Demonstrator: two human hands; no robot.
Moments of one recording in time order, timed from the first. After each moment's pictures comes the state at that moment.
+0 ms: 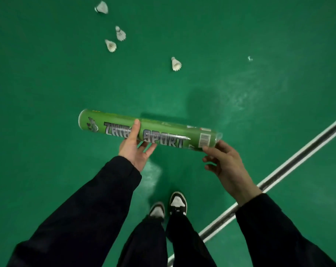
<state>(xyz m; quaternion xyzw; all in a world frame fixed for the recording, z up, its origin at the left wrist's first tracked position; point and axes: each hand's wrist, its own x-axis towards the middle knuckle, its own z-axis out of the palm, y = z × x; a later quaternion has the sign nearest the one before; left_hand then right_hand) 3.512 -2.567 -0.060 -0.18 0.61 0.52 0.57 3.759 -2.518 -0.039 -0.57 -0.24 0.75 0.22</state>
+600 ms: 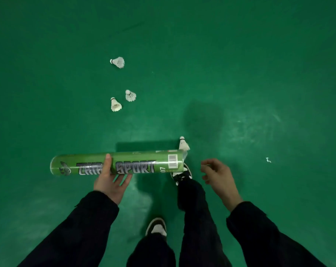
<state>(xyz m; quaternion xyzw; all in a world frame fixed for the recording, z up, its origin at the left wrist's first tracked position) 3.330 -2.268 -0.195 -0.33 0.60 0.58 0.44 3.585 -2.100 -0.221 -0.62 -0.51 0.59 0.04</state>
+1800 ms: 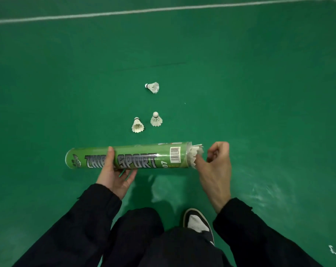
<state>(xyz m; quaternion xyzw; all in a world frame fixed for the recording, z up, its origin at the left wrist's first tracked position) 3.247 -2.252 -0.367 -0.26 0.50 0.73 0.38 3.421 -2.072 -0.330 -0.44 -0.69 0.49 0.29</state>
